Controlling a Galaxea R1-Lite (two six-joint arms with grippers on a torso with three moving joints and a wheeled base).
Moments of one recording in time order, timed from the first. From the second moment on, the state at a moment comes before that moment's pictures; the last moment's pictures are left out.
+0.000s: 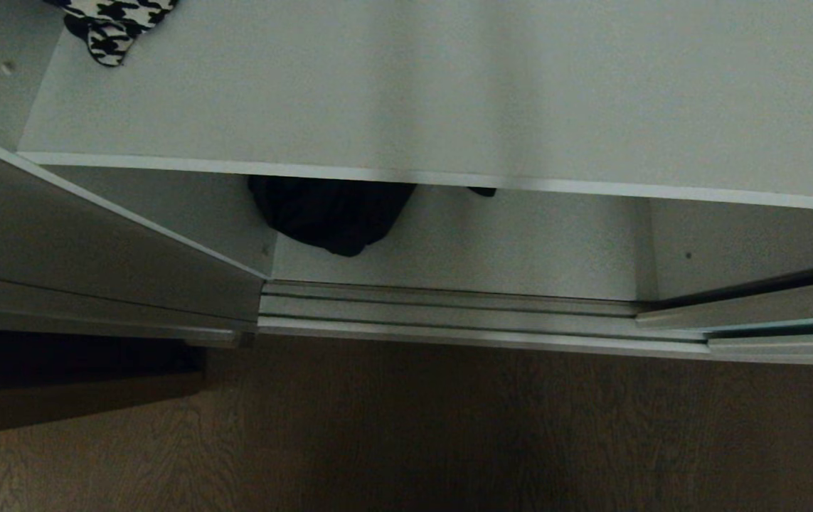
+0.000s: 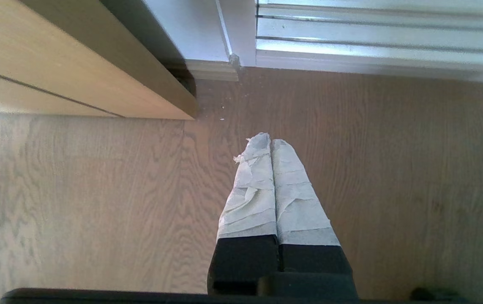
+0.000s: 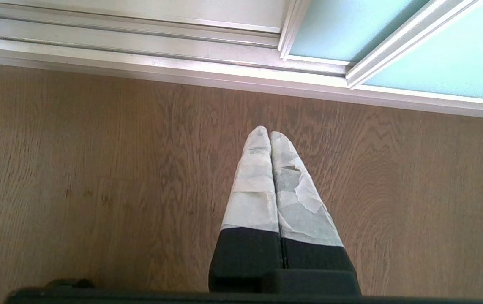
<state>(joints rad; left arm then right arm) 0.00 0.00 0.00 0.00 0.00 0.03 0.00 0.00 0.00 0.00 0.00 0.01</state>
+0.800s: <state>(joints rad) 0.00 0.00 0.00 0.00 -0.01 0.05 0.00 0.00 0.00 0.00 0.00 0.01</state>
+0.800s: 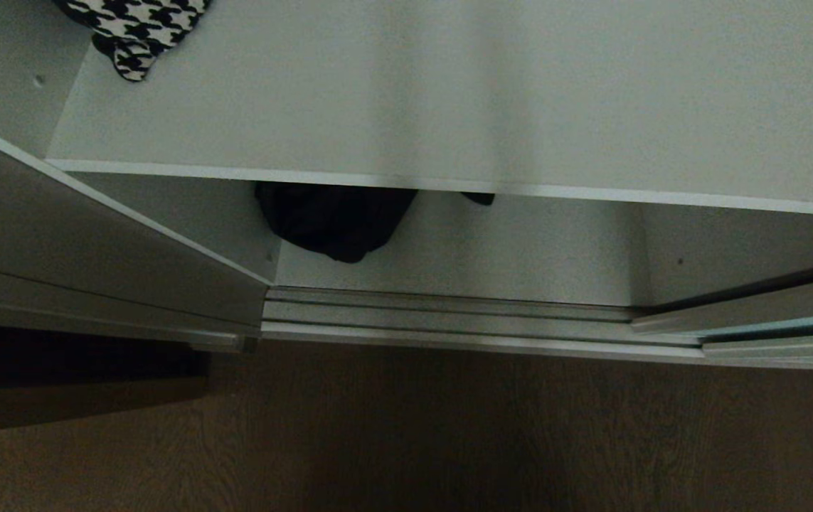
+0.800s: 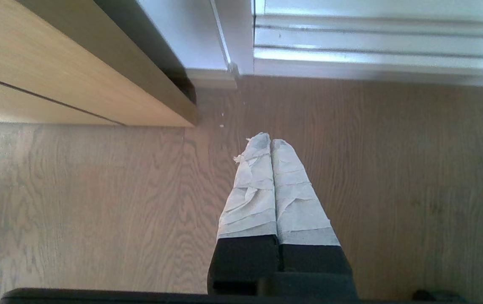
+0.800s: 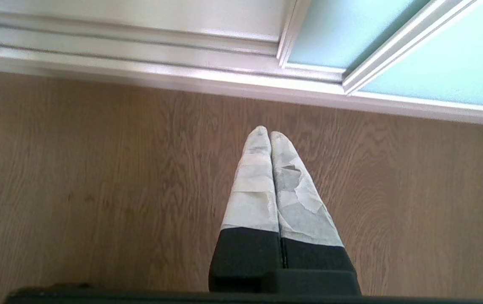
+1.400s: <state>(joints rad) 0.00 0.00 0.00 0.01 -0.01 0.05 0.00 0.00 0.00 0.00 0.00 0.01</state>
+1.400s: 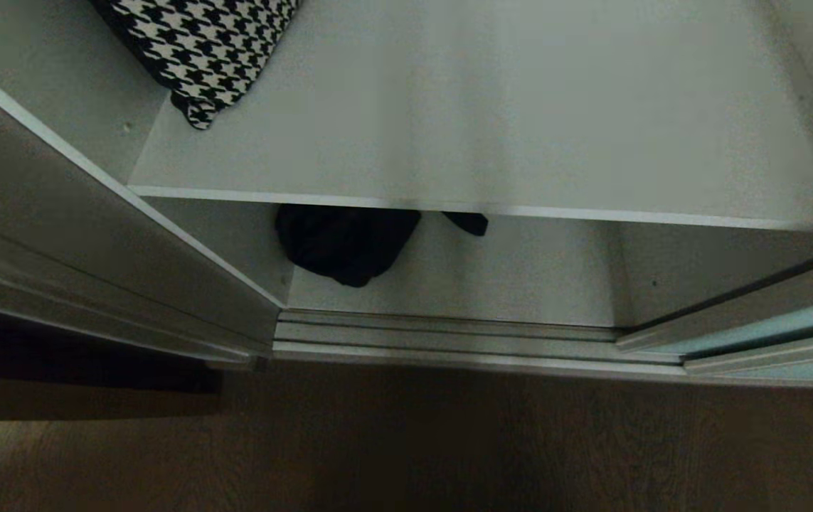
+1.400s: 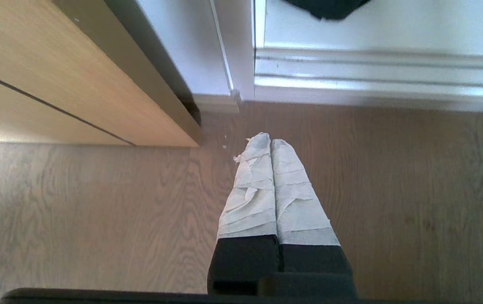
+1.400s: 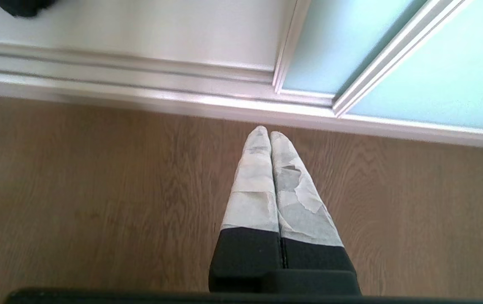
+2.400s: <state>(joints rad) 0.00 0.00 -0.01 0.01 -0.01 0.05 0.00 0.00 0.00 0.00 0.00 0.01</state>
